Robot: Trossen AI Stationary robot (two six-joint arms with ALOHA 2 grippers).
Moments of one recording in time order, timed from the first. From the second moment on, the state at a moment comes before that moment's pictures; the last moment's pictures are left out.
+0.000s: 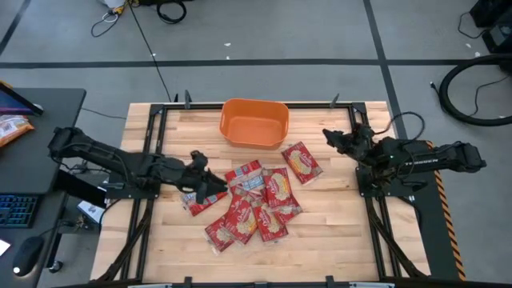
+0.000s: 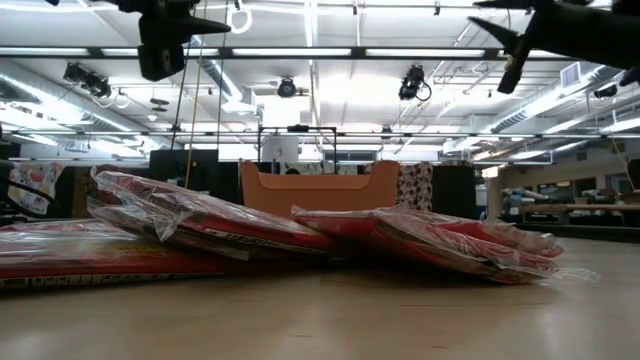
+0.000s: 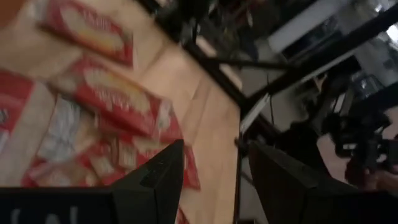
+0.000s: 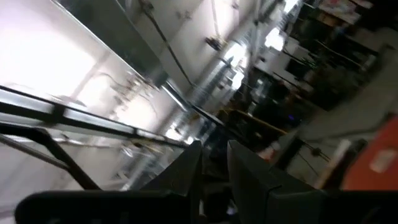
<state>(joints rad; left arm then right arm) -0.28 1.00 0.64 0.06 -0.17 -0.91 -0.08 0.58 0.13 0.92 0.24 0.89</state>
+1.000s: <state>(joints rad) -0.33 1.39 0.97 -0.29 -0.15 -0.67 -0.02 0.69 0.64 -0.01 0.19 0.66</state>
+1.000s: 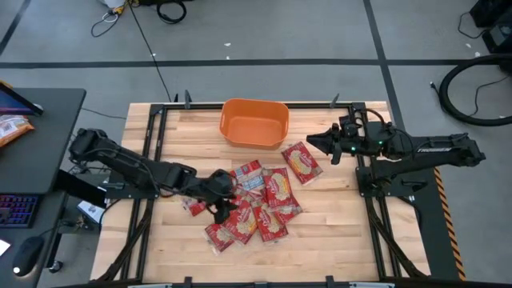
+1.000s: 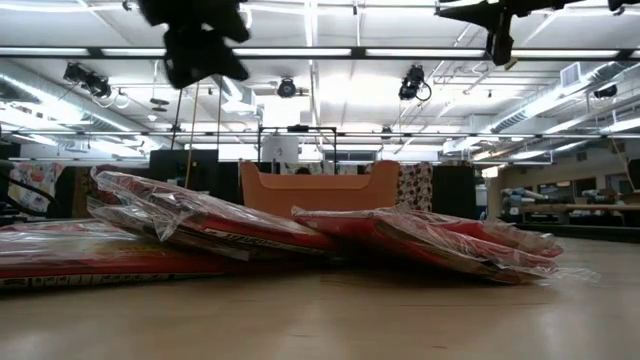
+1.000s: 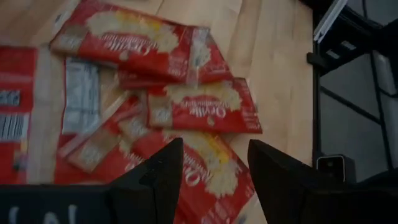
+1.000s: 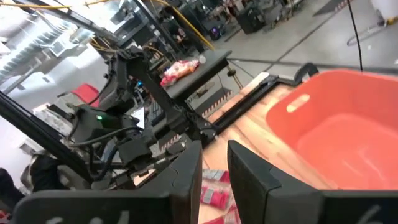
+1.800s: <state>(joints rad) -0.29 1.68 1.25 -0.63 0.16 -0.78 -0.01 0.69 0.82 -0.42 0.22 0.61</state>
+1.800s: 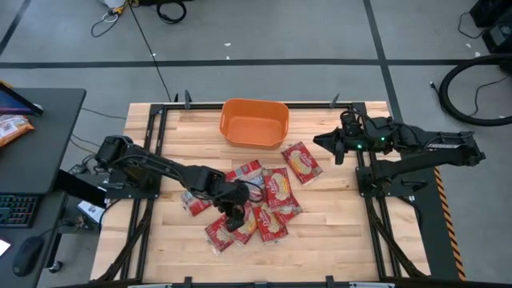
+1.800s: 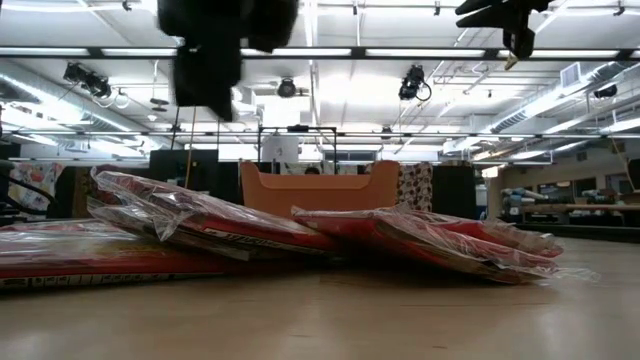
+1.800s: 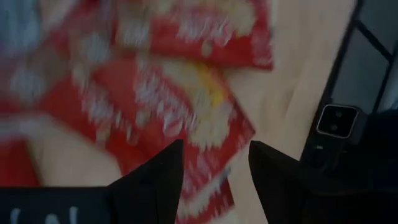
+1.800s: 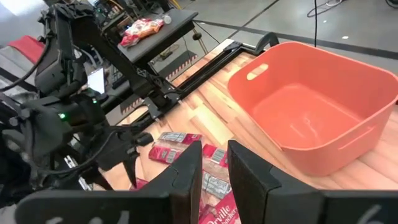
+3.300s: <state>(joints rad) -0.43 1.47 0.95 -0.35 0.03 -1.30 0.00 0.69 0.81 -0.43 0.22 0.58</state>
